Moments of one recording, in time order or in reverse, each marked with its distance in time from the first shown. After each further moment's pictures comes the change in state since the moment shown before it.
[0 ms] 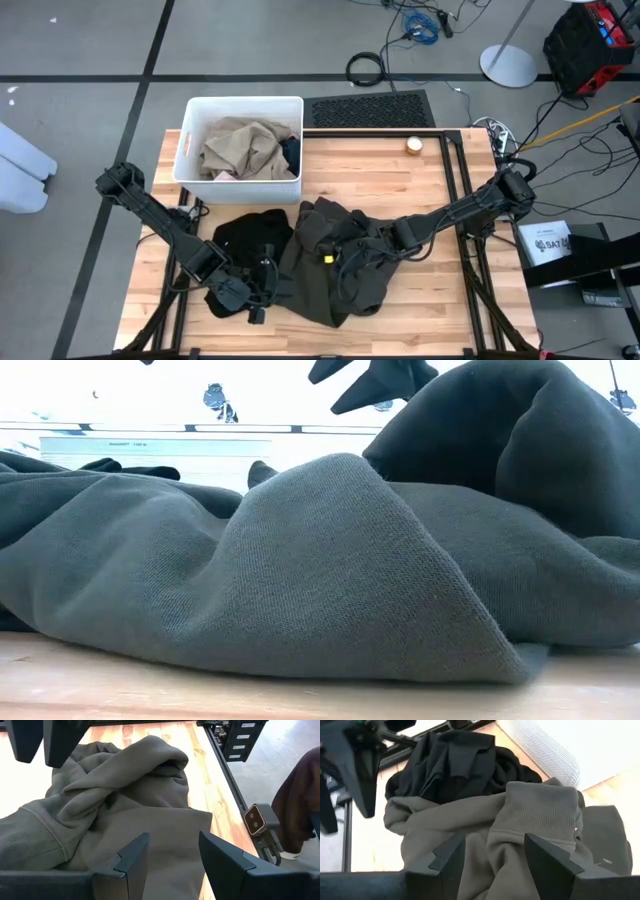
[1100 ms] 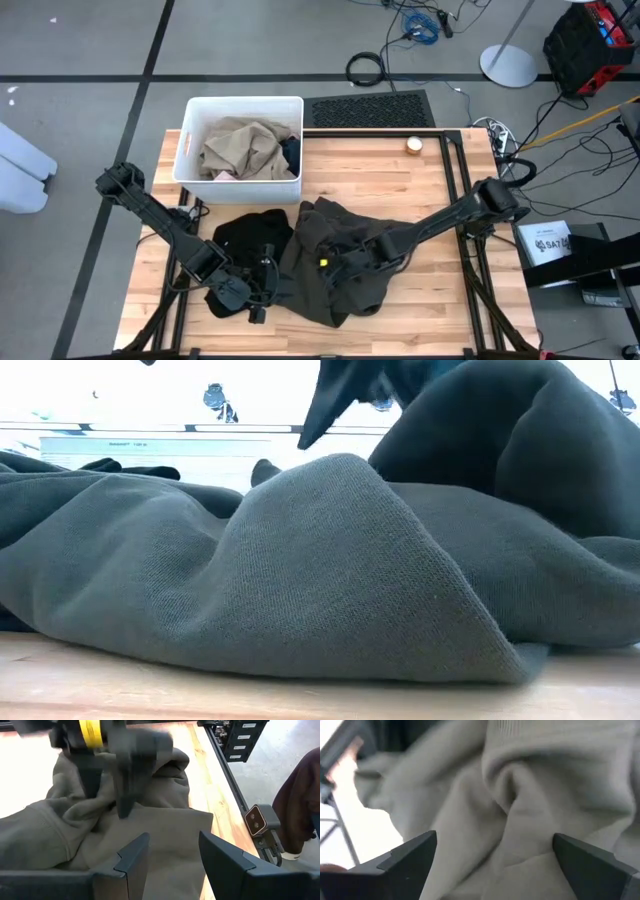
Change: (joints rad) left arm 0.000 0.000 0.000 0.000 0.001 0.000; right arm 0.007 0.152 0.000 -0.065 -0.178 0.407
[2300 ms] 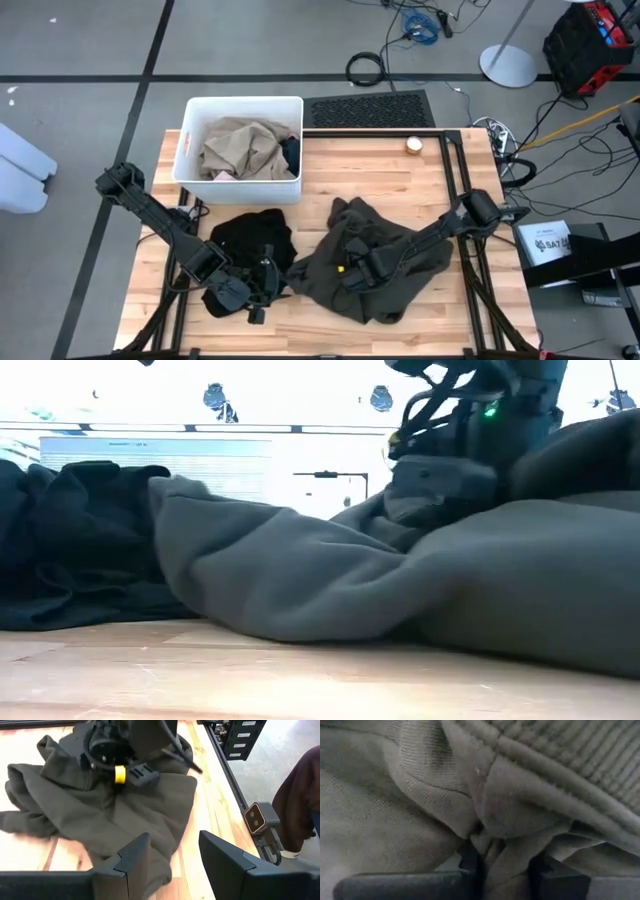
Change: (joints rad) left arm -0.005 0.000 0.000 -0.007 0.000 -0.003; right arm 0.067 0.150 -0.005 -0.440 -0.015 0.192
